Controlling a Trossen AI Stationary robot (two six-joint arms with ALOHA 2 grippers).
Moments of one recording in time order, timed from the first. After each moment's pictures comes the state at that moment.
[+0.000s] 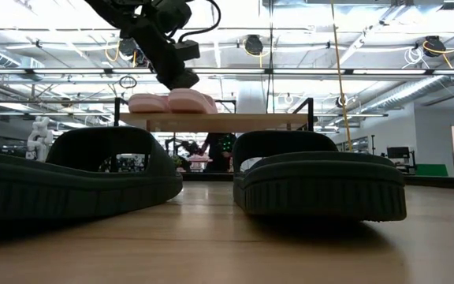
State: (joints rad) left arm 0.44 1.52 1.15 -0.25 -0.54 0.31; right arm 0.08 0.72 0.81 0.19 0.71 0.00
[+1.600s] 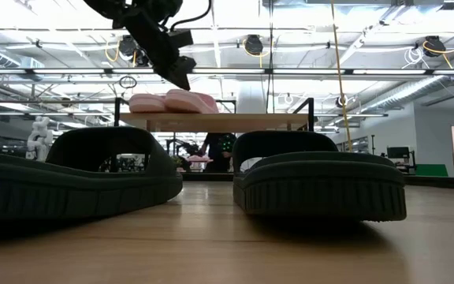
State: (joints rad) left arm 0.45 1.45 1.15 -0.26 -0.50 0.23; right arm 0.08 0.72 0.81 0.19 0.71 -0.01
